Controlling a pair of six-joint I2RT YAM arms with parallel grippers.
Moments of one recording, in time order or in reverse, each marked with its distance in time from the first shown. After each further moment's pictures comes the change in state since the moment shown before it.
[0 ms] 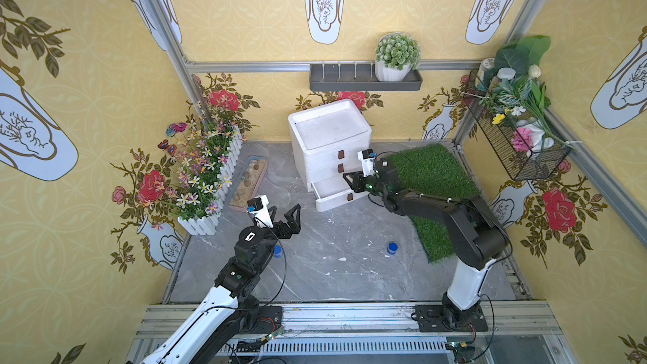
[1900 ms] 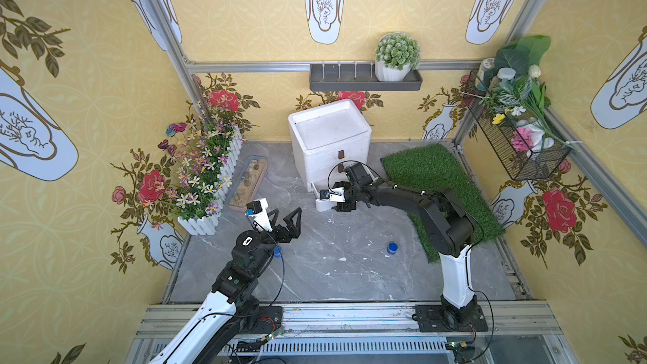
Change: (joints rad) left arm 0.000 -0.071 -0.017 -0.040 0.050 -0.037; right arm 0.128 0.297 0.431 -0.690 0.003 -1.435
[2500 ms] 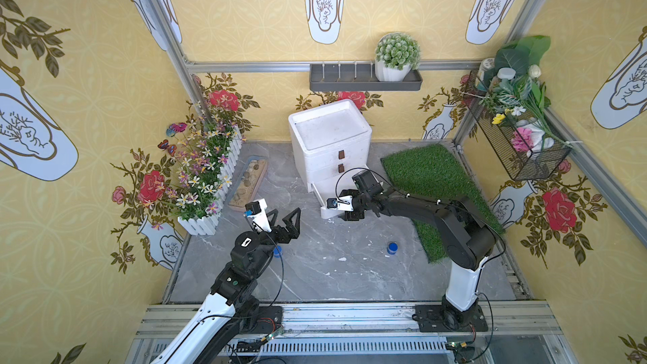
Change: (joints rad) left arm 0.000 -0.019 0.000 -0.014 -0.006 0.000; right arm 0.023 -0.211 -0.259 0.083 -0.004 0.043
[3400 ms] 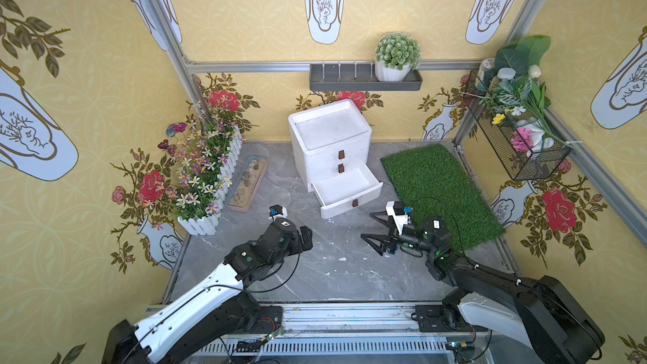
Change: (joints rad) left arm -0.334 0.420 0.409 -0.813 -0.230 -0.358; right arm -0.145 -0.750 -0.923 0.927 -0.331 1.262
